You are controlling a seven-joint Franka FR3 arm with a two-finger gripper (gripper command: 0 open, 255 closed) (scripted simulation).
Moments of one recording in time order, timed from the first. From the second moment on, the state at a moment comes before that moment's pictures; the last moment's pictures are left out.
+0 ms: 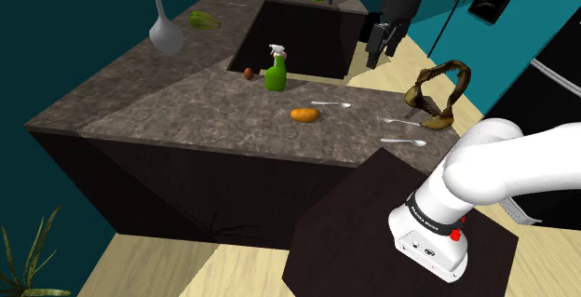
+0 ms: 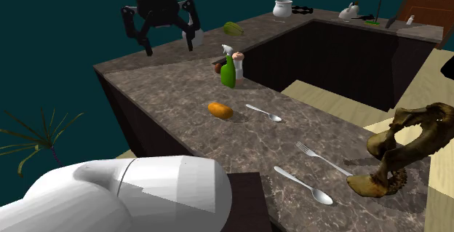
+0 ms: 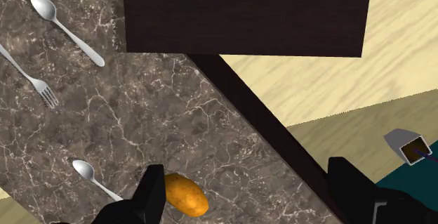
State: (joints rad) arm 0.01 -0.81 0.02 -2.40 -0.07 1.58 -0.02
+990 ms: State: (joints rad) arm 0.00 -0.61 -0.01 -2.69 -0.31 2.15 -0.18
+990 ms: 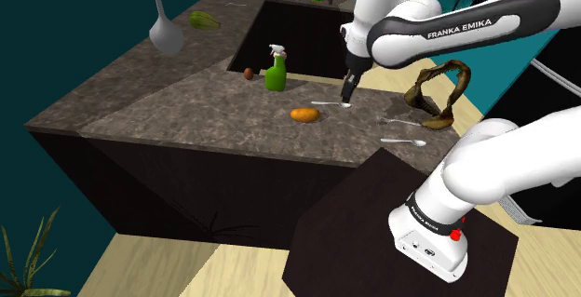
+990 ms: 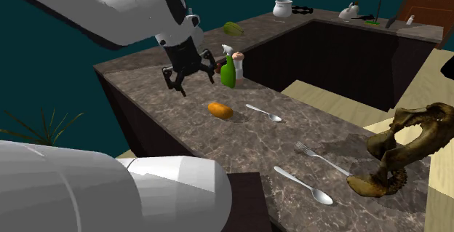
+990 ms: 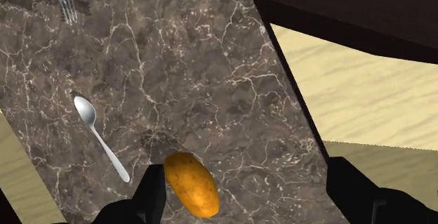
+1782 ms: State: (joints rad) arm -0.18 -0.12 0.03 -2.65 -0.84 2.68 -0.01
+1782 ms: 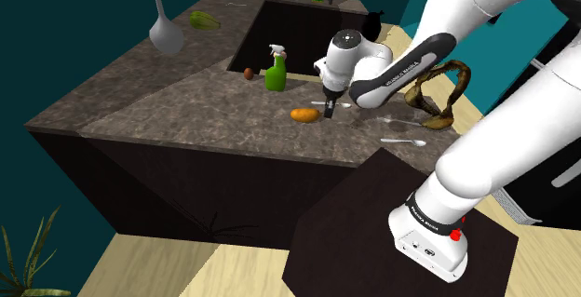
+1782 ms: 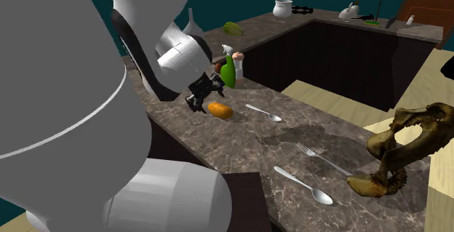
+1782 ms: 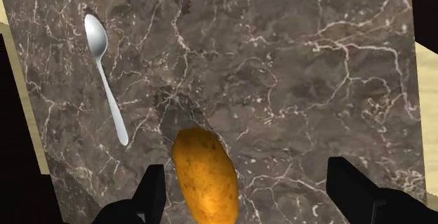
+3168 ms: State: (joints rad) arm -0.20 0.47 -0.05 -2.22 -1.65 2.82 0.49
